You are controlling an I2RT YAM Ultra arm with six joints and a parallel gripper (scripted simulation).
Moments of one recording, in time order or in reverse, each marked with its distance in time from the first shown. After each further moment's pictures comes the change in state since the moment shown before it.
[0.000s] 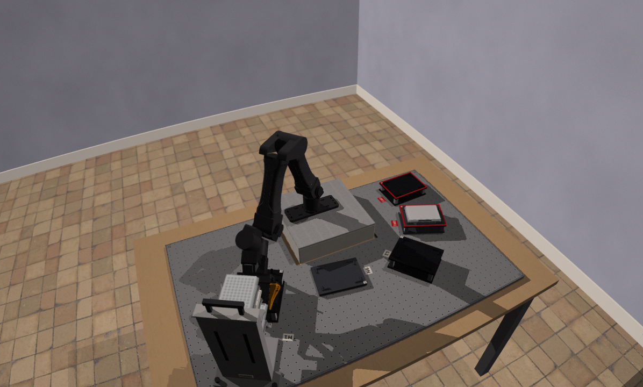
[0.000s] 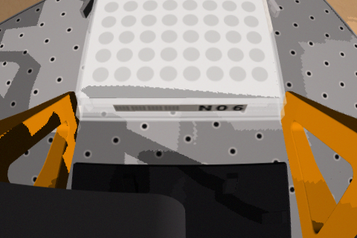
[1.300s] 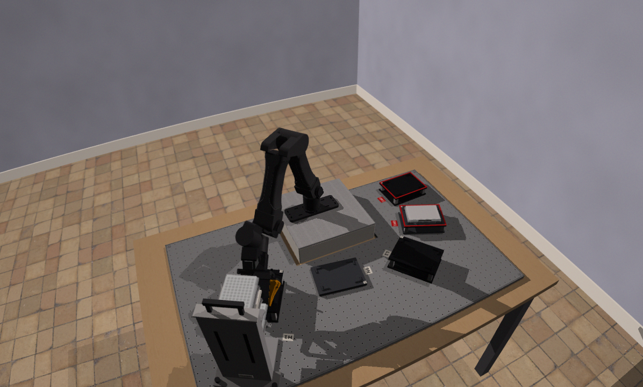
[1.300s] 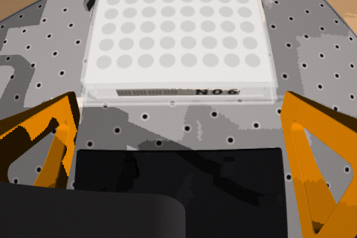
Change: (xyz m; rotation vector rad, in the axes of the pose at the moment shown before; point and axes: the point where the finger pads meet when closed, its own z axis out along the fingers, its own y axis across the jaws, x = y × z) arm 0.000 -0.001 -0.010 0.005 0.009 0.006
